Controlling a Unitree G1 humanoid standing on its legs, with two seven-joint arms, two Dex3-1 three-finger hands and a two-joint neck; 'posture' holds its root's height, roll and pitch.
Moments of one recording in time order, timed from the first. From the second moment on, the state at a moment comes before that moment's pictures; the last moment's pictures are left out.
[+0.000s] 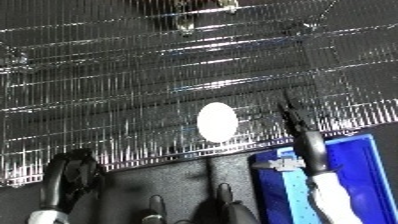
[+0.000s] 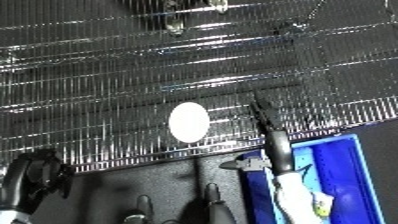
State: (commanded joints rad) left arm -0.16 0.37 -0.09 0.17 -0.75 -0.04 -0.07; right arm -0.22 -0.39 0.18 0.26 0.32 -0.26 -0.13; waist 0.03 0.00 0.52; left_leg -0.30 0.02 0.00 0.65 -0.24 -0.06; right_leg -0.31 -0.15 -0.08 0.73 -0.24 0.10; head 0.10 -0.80
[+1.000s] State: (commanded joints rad) left arm -0.24 0.36 -0.15 0.17 -0.75 -0.04 -0.02; right arm -0.42 -0.40 0.24 0.35 0.29 -0.21 -0.08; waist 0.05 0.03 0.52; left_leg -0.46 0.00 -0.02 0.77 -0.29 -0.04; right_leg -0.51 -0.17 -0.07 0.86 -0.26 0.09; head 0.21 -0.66
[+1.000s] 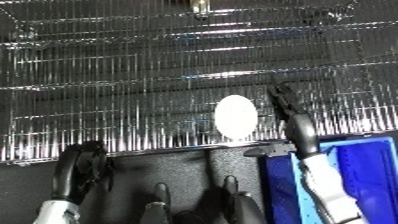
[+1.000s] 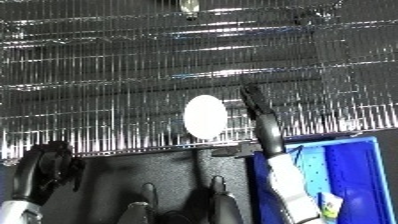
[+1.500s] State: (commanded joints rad) left arm -0.27 0.35 -0.17 0.14 -0.76 -0.04 0.02; right arm -0.55 -0.40 0.30 0.42 0.27 -0.16 -0.08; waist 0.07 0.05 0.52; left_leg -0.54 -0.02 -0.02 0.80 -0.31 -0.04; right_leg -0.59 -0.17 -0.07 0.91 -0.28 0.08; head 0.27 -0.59
